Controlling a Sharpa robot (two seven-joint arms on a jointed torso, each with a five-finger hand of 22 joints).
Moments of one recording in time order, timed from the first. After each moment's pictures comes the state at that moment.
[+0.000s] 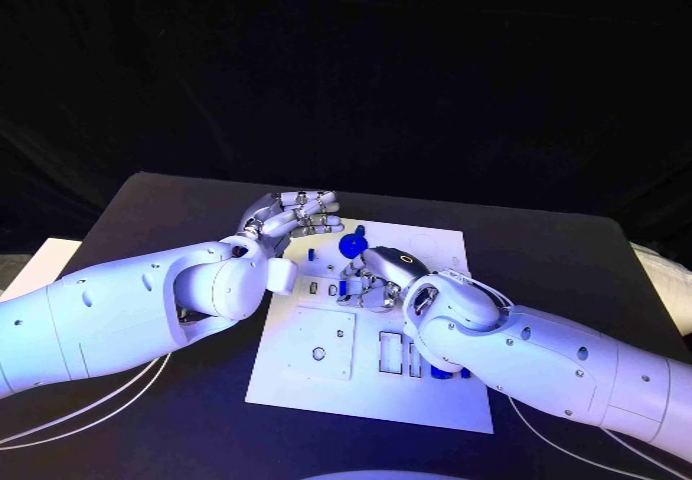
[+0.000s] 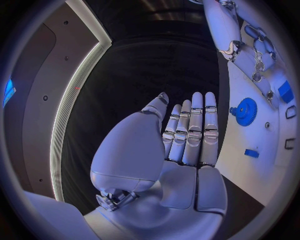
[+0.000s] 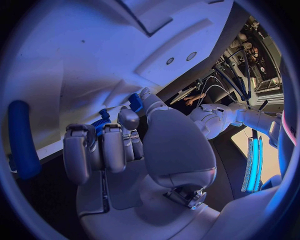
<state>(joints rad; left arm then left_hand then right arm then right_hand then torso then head) 1.17 -0.86 -0.02 1.60 0.11 -0.38 0.43 1.44 -0.03 0.14 0.11 0.13 0.99 0.22 0.07 0.06 1.11 0.15 0.07 0.07 1.16 0.10 0.16 0.27 0.17 1.01 0.21 0.26 0.10 0.98 -0.52 0.09 1.48 -1.61 -0.35 -0.28 1.29 -0.11 0.13 0.13 0.13 0.97 0.15 0.07 0.07 1.31 0.06 0.97 1.17 1.46 -0.02 1.42 1.31 0.04 1.45 0.09 1.49 1.31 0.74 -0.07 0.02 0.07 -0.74</state>
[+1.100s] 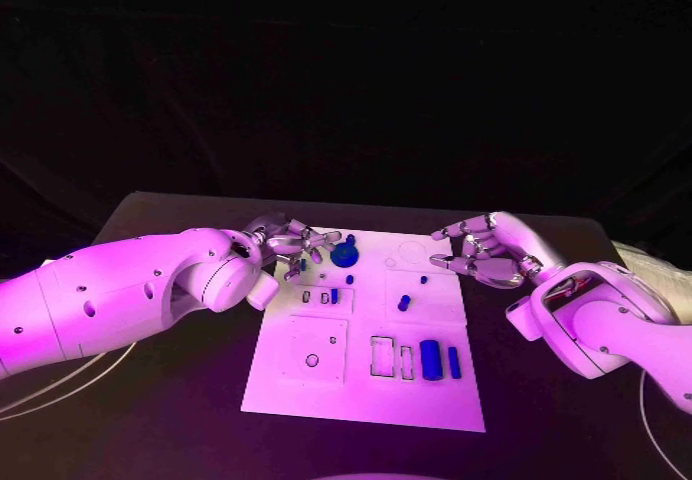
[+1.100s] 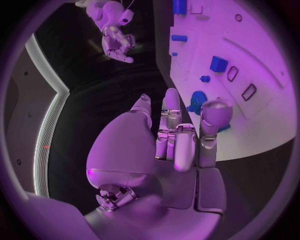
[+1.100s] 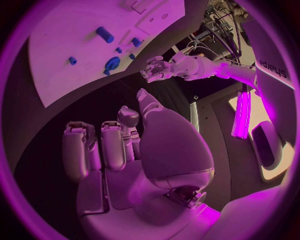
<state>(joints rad) 1.22 -0.89 -0.02 1.56 -0.44 -0.31 -0.15 1.26 -0.07 -0.01 0.27 0.12 1.15 0.07 0.23 0.17 1.33 0.01 0.48 0.43 1.46 -0.06 1.47 1.31 0.12 1.41 0.04 1.06 0.84 0.98 -0.99 0.18 1.76 -1.20 -0.51 0.00 1.35 -0.08 0.10 0.13 0.20 0.99 0.14 0.08 0.08 1.28 0.05 0.93 1.12 1.47 -0.02 1.36 1.28 0.04 1.42 0.09 1.46 1.31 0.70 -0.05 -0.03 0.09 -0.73</state>
